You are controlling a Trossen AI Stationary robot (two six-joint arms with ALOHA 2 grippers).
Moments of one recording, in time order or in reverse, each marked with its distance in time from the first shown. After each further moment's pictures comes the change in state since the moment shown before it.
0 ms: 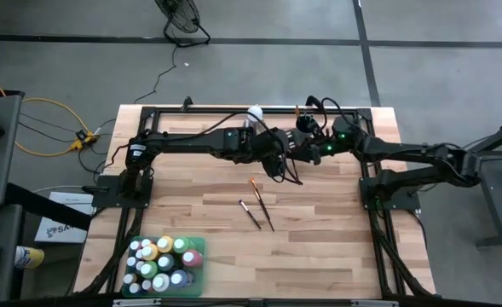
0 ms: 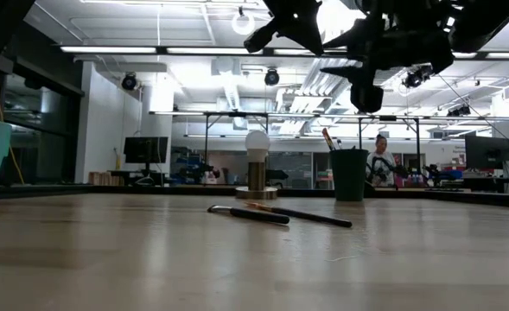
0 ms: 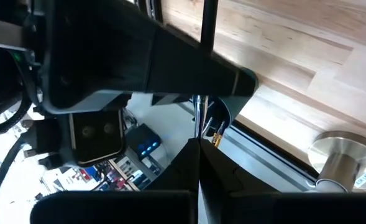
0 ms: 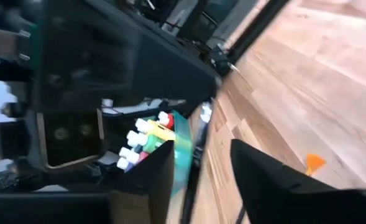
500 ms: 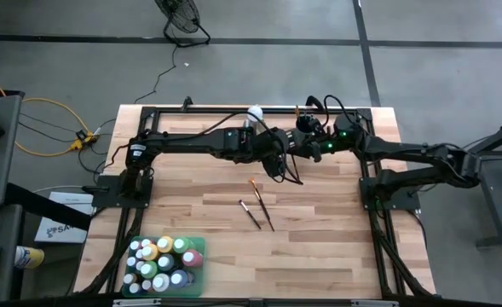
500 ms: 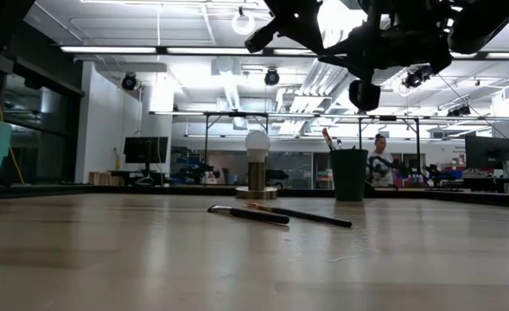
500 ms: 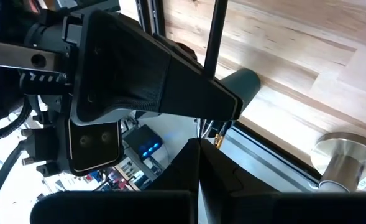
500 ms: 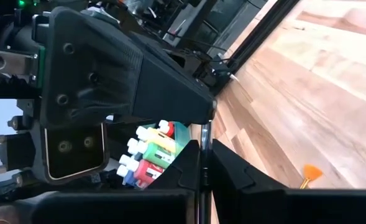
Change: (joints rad) left arm 0.000 0.000 0.000 0.004 0.006 0.003; right arm -0.031 0.000 -0.001 0.037 -0.008 -0.002
